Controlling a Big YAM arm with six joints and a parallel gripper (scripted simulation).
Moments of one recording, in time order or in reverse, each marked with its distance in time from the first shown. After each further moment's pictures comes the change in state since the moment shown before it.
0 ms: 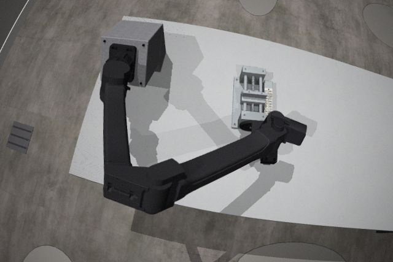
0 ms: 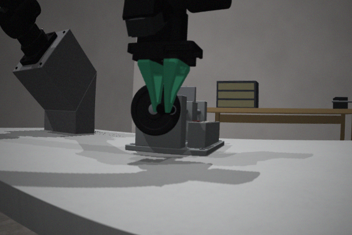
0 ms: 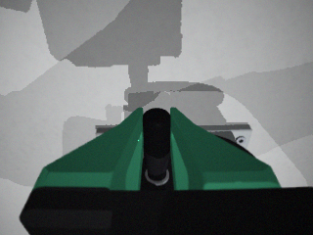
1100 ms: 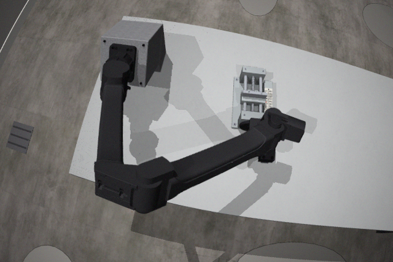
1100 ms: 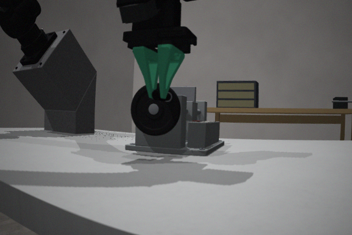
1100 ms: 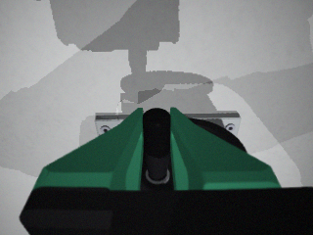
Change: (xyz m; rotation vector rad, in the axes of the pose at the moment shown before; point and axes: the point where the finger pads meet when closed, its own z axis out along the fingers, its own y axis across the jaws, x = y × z) arm 0.000 -0.008 -0.020 -0.023 0.001 0.011
